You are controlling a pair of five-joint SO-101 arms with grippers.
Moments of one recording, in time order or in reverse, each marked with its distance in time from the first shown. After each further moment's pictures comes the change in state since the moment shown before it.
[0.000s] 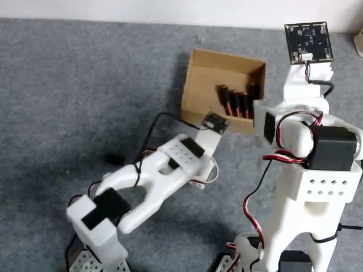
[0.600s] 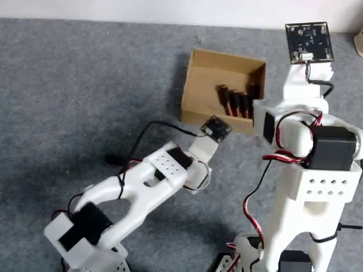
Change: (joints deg) left arm -0.8 -13.4 14.5 -11.6 -7.9; right arm -0.3 0.0 0.0 0.0 -0.4
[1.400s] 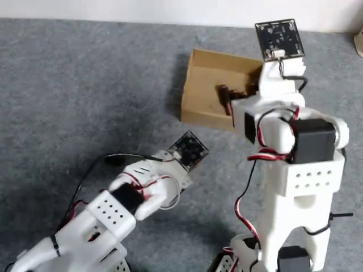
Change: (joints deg) left arm -2.1 -45.6 29.4 -10.9 -17.6; right arm -8.0 1.3 0.0 -0.1 -2.2
